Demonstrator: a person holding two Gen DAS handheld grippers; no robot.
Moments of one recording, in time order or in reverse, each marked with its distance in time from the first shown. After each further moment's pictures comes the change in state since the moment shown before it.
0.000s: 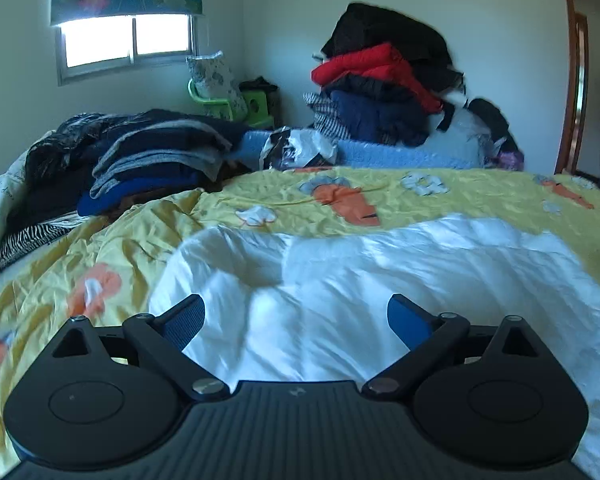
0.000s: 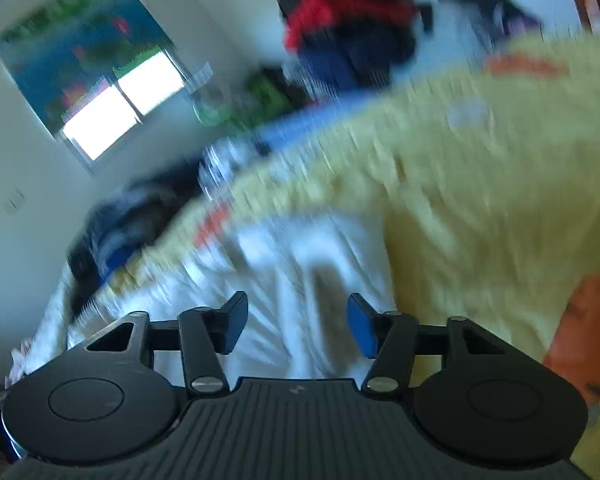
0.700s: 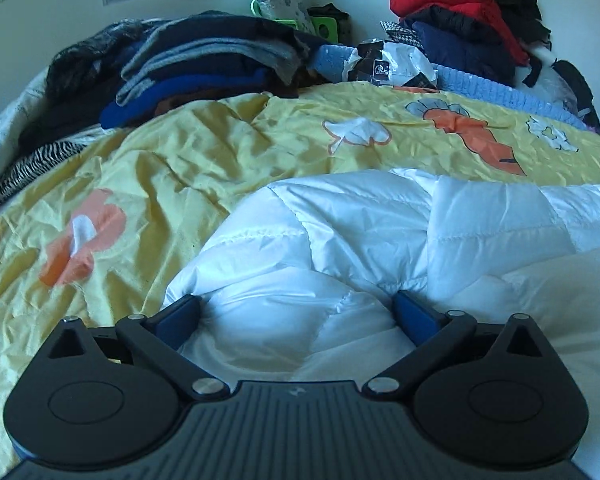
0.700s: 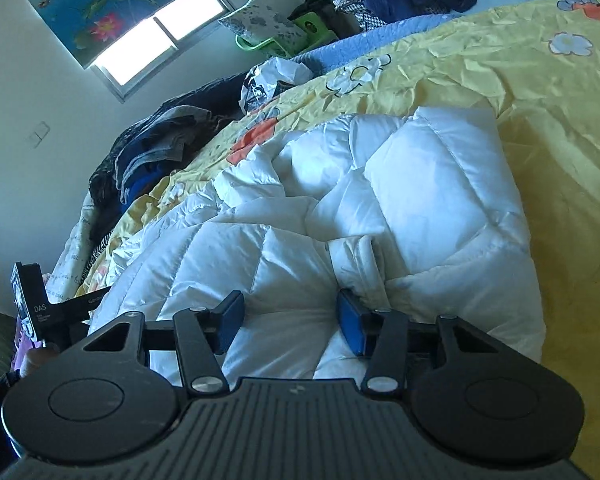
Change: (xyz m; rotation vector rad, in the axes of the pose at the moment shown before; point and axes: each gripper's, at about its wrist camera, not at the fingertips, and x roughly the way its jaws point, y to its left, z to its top) left arm 0.129 0.048 -0.015 -0.110 0.199 0.171; right arm 0.099 0.012 -0.035 -0.055 0.248 0.048
